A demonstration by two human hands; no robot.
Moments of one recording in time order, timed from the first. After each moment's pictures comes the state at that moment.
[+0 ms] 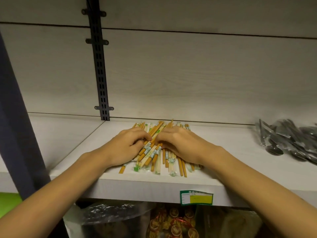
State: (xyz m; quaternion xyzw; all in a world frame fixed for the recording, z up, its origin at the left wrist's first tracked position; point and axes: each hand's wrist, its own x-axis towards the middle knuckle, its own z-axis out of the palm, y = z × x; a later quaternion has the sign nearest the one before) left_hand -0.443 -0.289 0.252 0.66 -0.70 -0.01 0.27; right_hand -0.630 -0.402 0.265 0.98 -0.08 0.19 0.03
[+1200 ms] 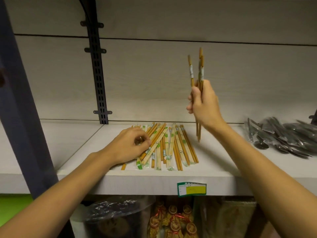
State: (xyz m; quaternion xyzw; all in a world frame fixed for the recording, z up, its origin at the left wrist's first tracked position) left_hand -0.457 -0.286 0.257 0.65 -0.69 0.00 0.31; right_hand -0.652 -0.411 0.329 0.74 -0.25 0.56 -0.27
